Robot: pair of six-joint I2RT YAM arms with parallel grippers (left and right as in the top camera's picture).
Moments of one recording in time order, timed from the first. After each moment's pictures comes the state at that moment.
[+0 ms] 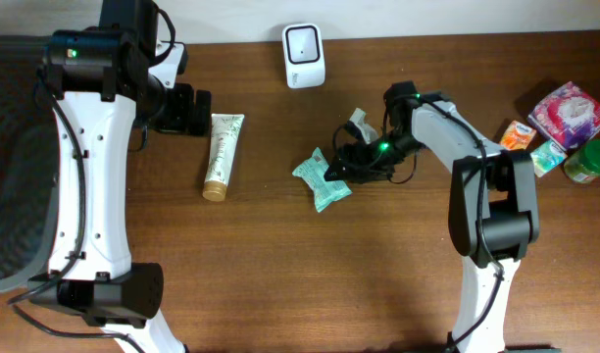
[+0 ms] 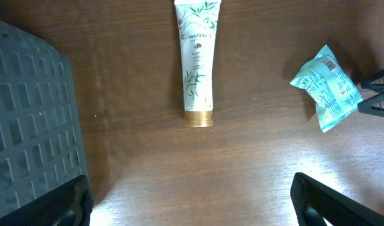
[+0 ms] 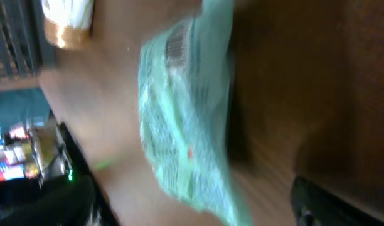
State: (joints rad) left arm -0.10 1.91 2.33 -1.68 0.01 0.02; right arm 0.15 2.21 1.59 -0.98 -0.83 -0.18
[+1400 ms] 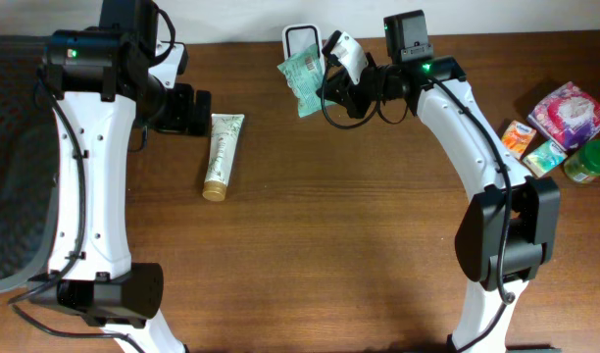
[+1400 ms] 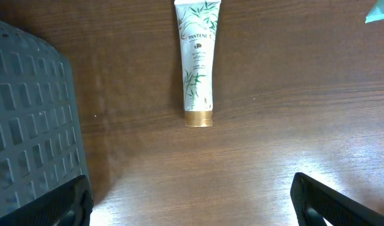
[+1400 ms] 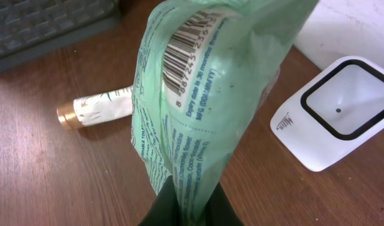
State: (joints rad) left arm -0.10 1.91 2.33 -1.69 0.01 0.02; right arm 0.21 2.06 1.84 -0.65 -0.74 -0.57
